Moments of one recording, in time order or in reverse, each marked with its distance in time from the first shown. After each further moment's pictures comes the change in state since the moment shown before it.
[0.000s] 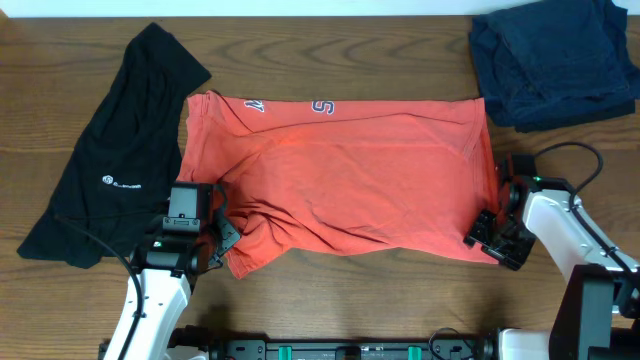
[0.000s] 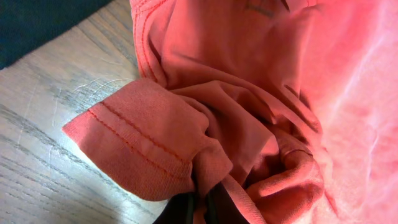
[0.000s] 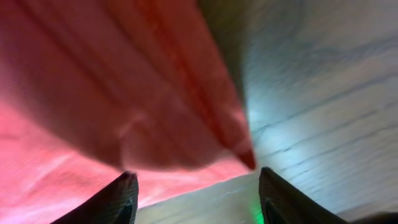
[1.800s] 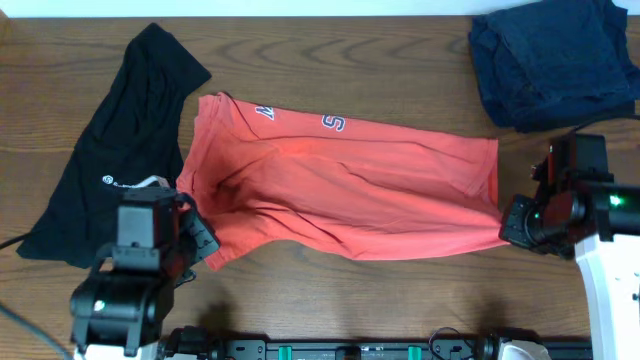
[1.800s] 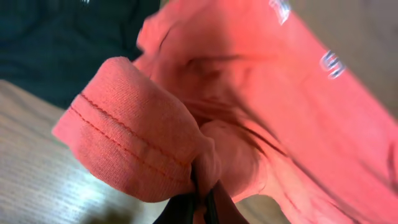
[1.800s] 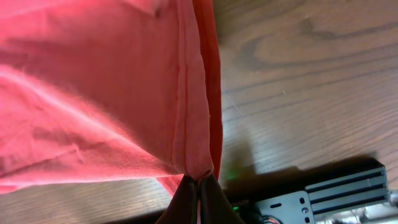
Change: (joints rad) left arm 0.000 -0.249 0.370 -0.362 -0.027 0.155; right arm -0.006 -0.392 0.377 -0.477 -0.044 -0.235
